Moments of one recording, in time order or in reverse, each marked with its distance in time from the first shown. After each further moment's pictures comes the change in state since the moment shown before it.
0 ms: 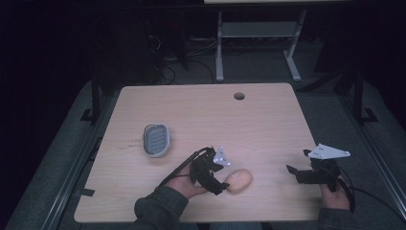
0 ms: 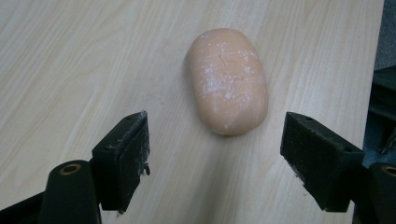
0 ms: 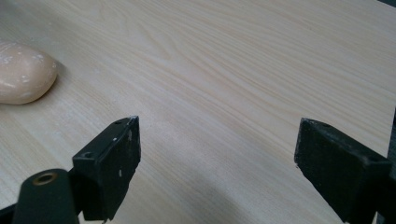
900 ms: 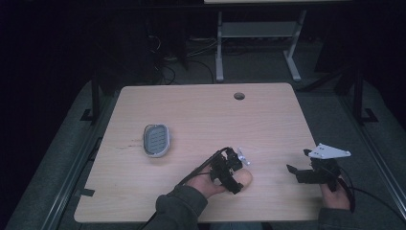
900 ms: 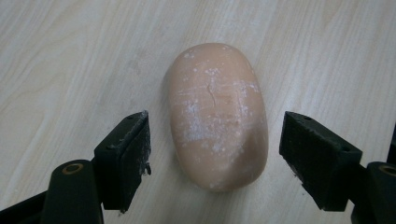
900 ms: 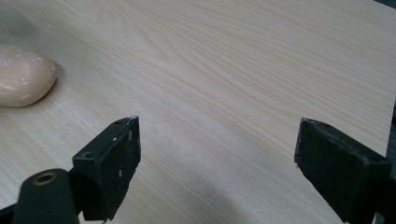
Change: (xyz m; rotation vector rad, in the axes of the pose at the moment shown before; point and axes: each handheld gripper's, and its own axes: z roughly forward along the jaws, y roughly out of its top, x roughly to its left) left arm -0.007 0.033 0.045 0.112 -0.027 -0.064; right arm -0.001 0.000 0.000 -0.006 -0.002 -0.003
